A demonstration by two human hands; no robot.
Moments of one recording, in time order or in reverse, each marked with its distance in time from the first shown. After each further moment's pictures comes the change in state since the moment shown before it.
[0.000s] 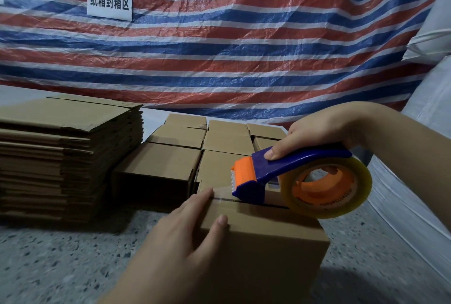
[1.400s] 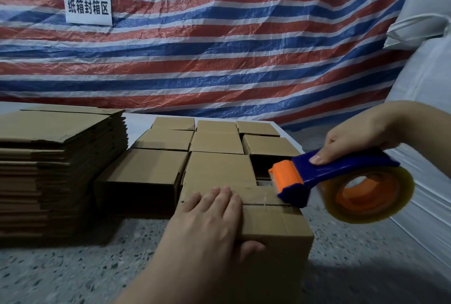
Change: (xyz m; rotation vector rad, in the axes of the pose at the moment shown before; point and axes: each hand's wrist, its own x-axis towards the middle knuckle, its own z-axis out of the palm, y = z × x) left_hand 0.029 0.049 0.018 0.783 -0.305 0.246; right_hand -0.028 0.079 -0.005 -0.089 -0.045 0.120
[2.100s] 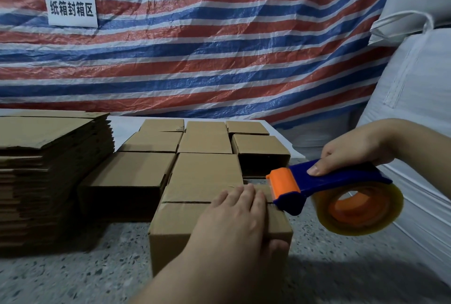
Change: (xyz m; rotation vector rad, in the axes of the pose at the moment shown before) left_hand 0.032 0.045 -0.009 -0.086 -0.052 0.138; right_hand 0.010 0.039 0.019 0.091 -0.029 0.002
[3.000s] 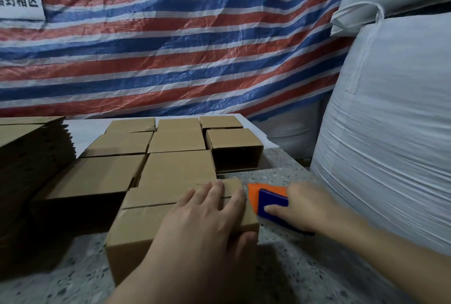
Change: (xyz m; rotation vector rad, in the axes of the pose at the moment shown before) left_hand -0.004 -0.003 0.009 0.026 0.140 0.045; right_hand 0.100 0.045 0.130 -0.286 0.836 0.174
